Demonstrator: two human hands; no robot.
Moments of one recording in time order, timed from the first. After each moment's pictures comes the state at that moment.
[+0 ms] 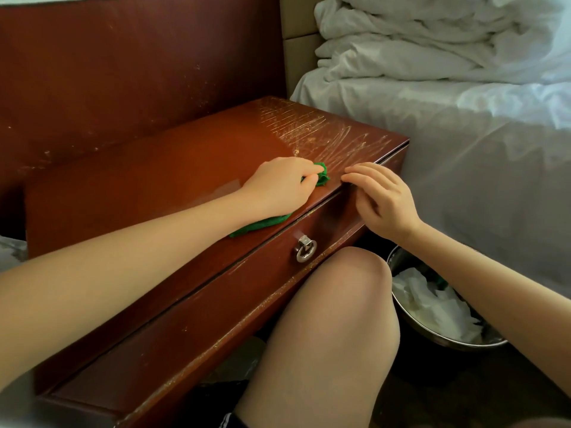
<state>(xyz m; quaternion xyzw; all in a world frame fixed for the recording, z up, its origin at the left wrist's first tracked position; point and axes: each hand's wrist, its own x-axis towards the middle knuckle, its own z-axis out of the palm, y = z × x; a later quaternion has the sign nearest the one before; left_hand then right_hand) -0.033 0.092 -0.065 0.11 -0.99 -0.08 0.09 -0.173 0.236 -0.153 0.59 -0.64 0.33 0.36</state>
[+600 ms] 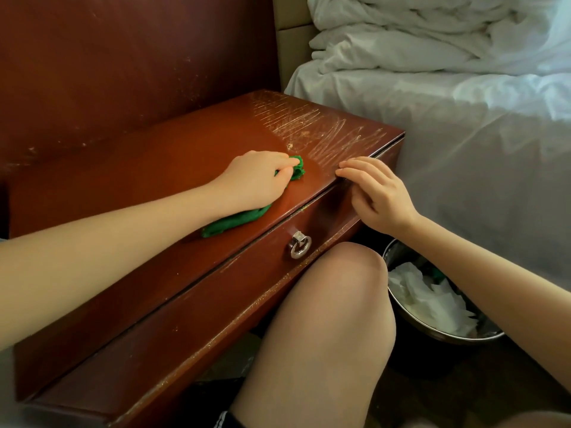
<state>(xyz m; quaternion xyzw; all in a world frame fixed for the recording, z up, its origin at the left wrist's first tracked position) -0.020 0.076 -0.060 0.14 -0.98 -0.08 0.07 -0.179 0.235 -0.156 0.61 -0.62 0.33 0.36</state>
